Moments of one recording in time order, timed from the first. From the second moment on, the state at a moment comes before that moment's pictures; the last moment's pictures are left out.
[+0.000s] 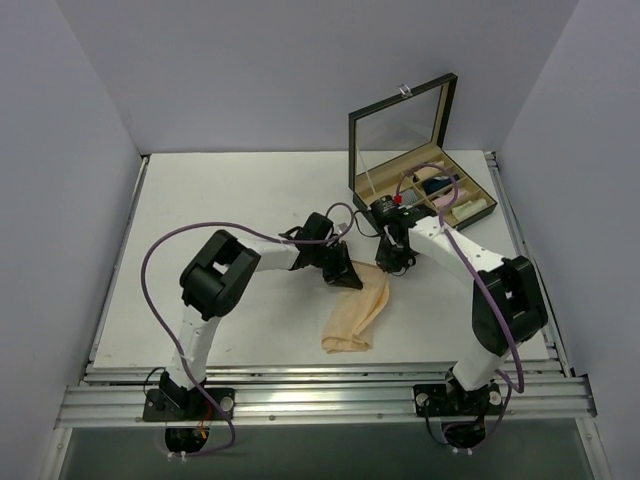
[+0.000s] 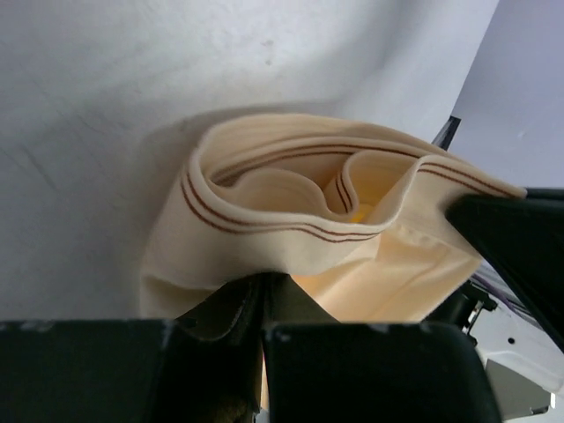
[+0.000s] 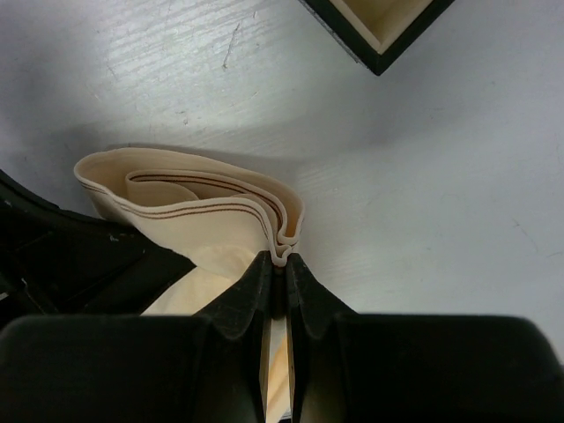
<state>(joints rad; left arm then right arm) -0.70 2.17 1.34 -0.03 0.67 -0.94 0.47 1.66 1.20 -0.84 0.22 0.77</state>
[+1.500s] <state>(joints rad) -0.67 2.18 1.48 -0.21 0.54 -0.90 0.54 1.77 1.28 -0.81 0.22 0.76</state>
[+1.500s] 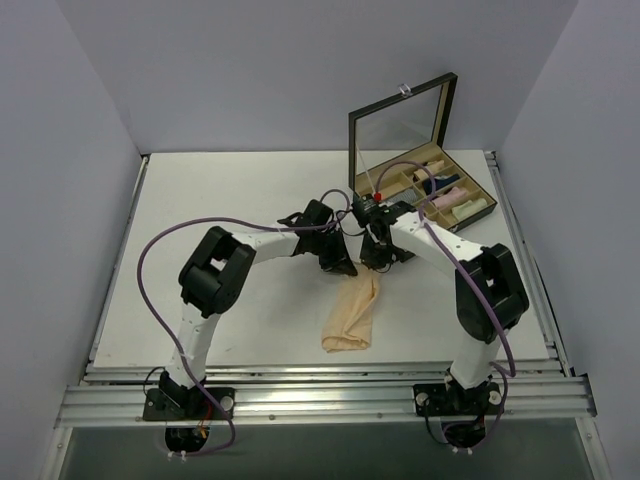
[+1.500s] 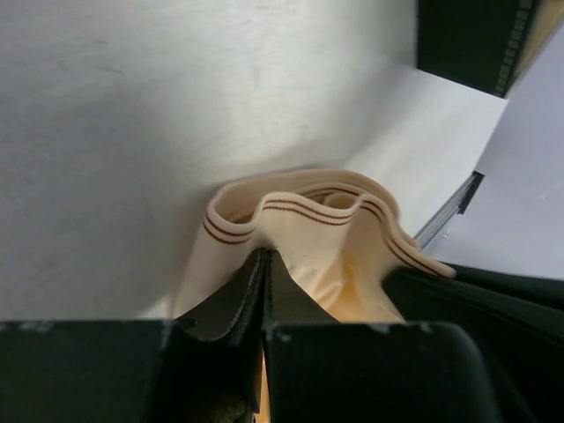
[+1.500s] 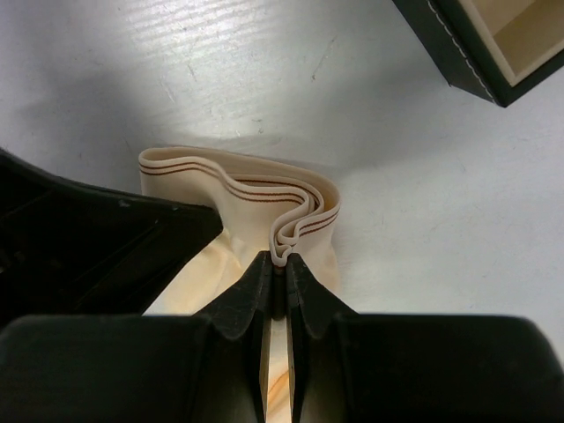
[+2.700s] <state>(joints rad) -0.66 2.20 1.46 -0.17 0.51 -0.93 0.60 1.91 1.35 -0.68 0.21 0.76</state>
